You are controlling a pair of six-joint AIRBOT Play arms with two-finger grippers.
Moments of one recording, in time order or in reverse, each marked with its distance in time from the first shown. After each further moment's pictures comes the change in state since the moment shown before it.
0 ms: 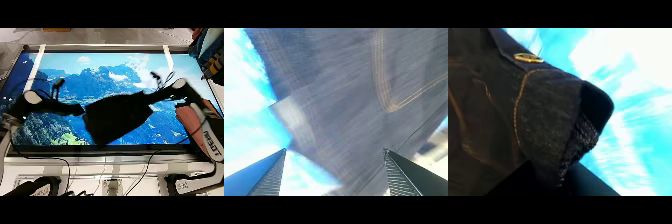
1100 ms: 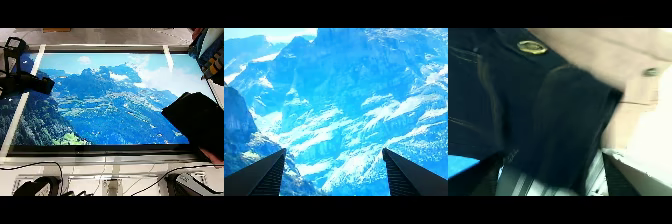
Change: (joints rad) left arm 0.021 0.219 0.228 0.444 0.142 0.003; right arm -0.956 0.414 0.051 -0.692 0.510 0.753
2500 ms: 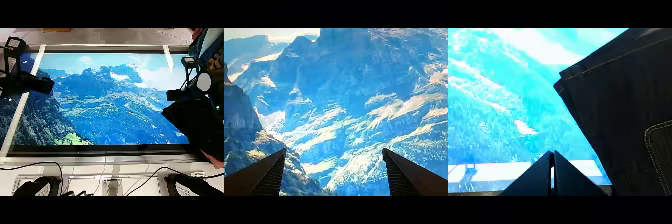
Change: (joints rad) left arm 0.000 0.000 0.000 0.003 0.001 0.000; right arm 1.137 -0.003 -0.011 -0.189 -0.219 -0.082
